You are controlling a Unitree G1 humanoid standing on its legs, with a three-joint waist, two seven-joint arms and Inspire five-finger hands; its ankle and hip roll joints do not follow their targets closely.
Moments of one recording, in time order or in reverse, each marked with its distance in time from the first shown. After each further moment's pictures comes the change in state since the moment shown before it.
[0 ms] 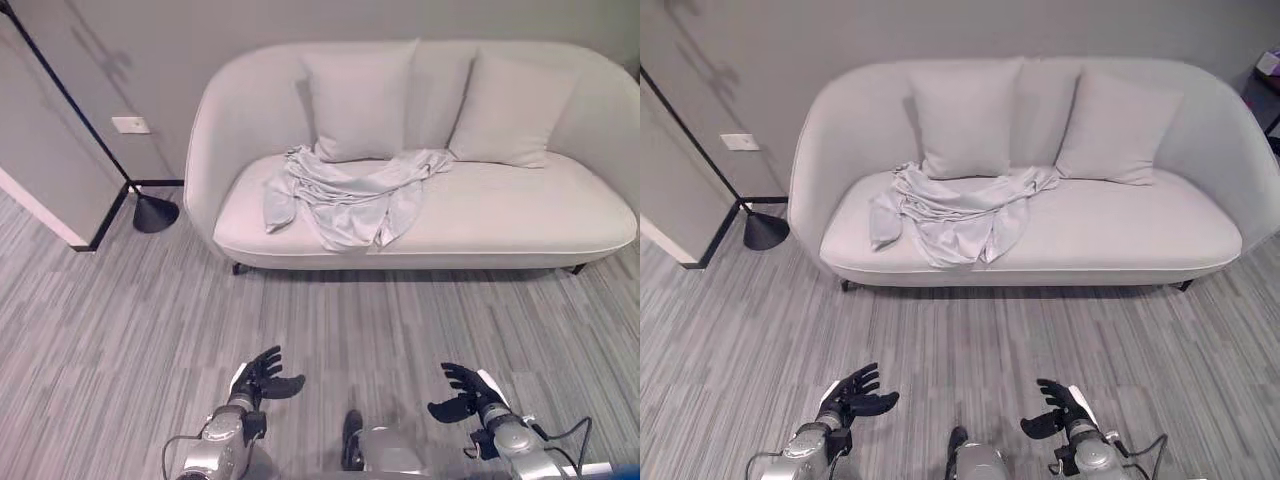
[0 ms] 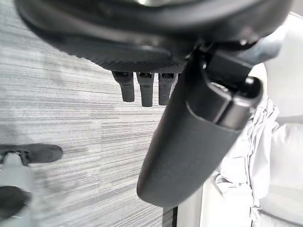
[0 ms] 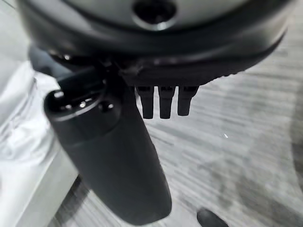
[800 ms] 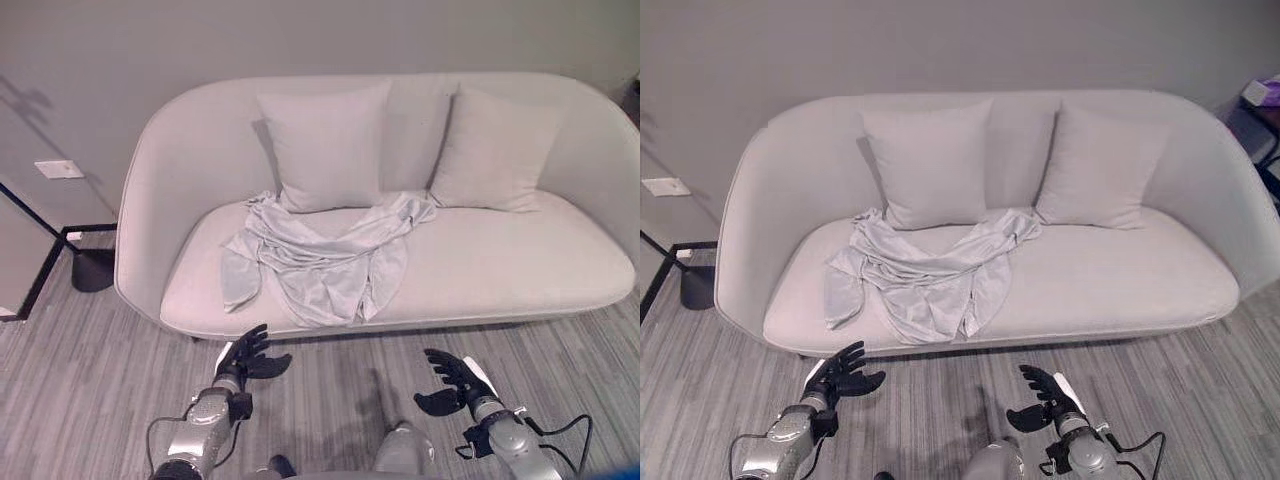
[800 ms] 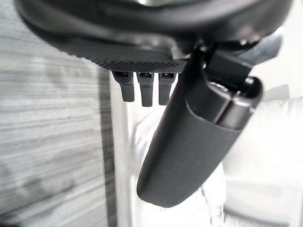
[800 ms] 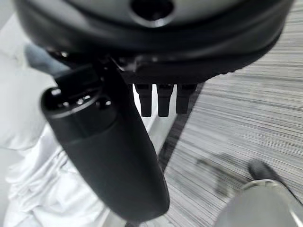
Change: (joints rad) left arm -0.036 0.079 0.058 -0.093 0.011 0.017 0.019; right arm 0.082 -0.022 -0.002 -0.267 -0.025 -0.002 0.014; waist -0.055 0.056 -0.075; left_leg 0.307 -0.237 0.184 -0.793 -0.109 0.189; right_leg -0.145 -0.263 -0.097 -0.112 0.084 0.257
